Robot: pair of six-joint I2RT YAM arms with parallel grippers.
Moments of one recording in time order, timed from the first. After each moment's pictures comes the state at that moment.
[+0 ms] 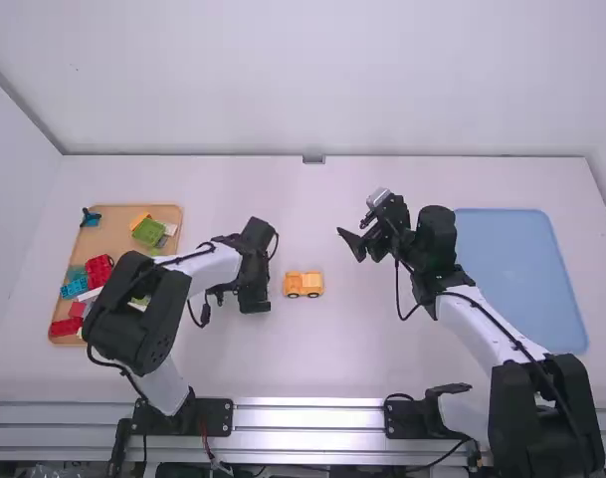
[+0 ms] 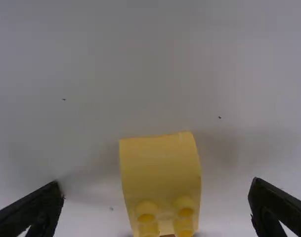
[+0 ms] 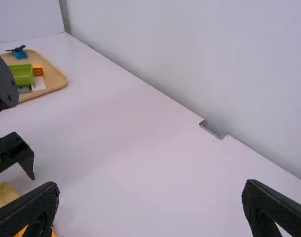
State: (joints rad) left arm -0.36 1.77 0.90 -0.51 0.05 -2.08; right arm 0.20 1.33 0.62 0.38 -0.57 -0.30
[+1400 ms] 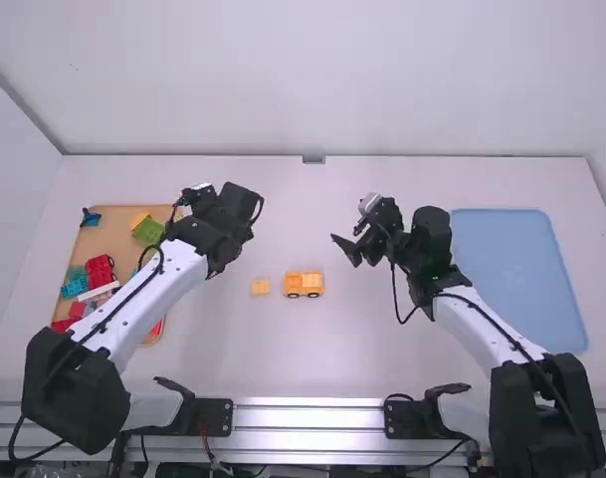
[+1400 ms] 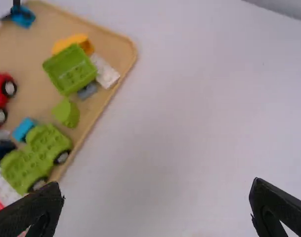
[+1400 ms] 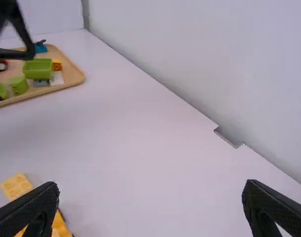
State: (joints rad) left arm -0.36 1.41 1.09 -0.74 -0.61 -0.66; right arm 0.23 1.33 0.62 0.37 -0.64 -0.36
